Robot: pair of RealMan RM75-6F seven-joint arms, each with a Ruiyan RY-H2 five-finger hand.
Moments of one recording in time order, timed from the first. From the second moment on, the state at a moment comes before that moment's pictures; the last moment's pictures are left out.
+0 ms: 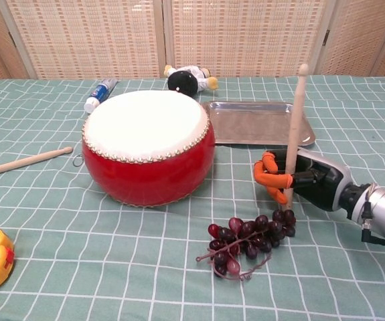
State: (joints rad) left arm 0.01 -1.32 -0.01 -1.25 1.47 1.49 -0.14; right arm 0.63 -1.94 -0.08 -0.60 -1.65 1.12 1.82
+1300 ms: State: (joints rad) left arm 0.00 -1.32 -0.01 -1.27 1.48 1.50 -0.13; right arm 0.74 -1.63 0.13 -1.09 -1.46 1.02 0.57
